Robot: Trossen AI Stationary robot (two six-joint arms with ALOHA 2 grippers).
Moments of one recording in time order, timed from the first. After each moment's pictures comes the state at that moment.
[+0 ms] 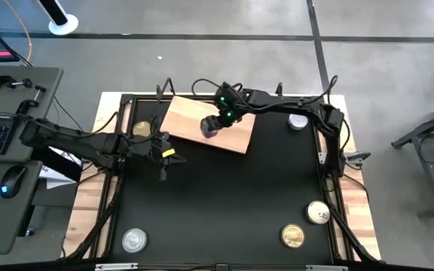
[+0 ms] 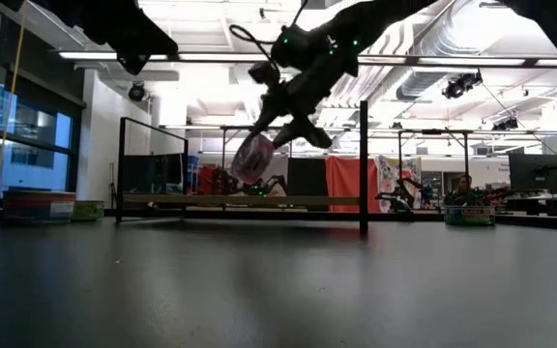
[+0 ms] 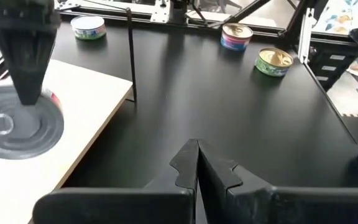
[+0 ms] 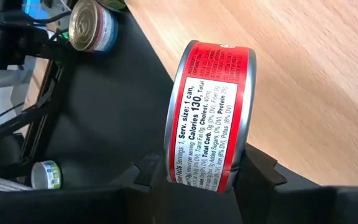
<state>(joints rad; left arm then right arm) -0.15 0.90 0.64 -0.19 -0.14 -0.16 -0.38 1.98 1.64 -0.57 -0.36 0.70</state>
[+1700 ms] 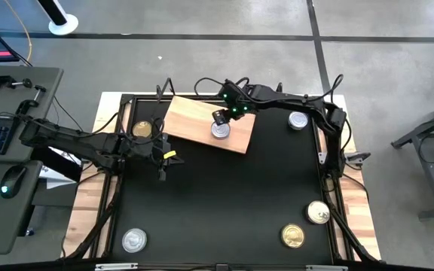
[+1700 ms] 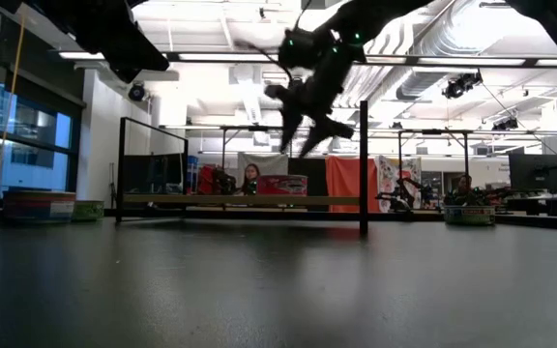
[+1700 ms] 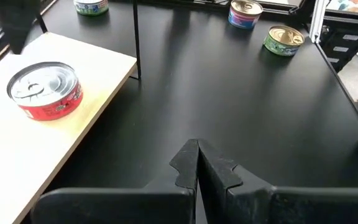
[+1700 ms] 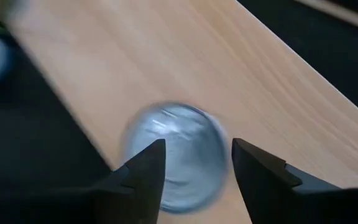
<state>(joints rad) -0.15 0.90 0.64 -0.27 -0.14 -0.17 -0.41 1.97 1.69 -0.77 -0.04 0.63</state>
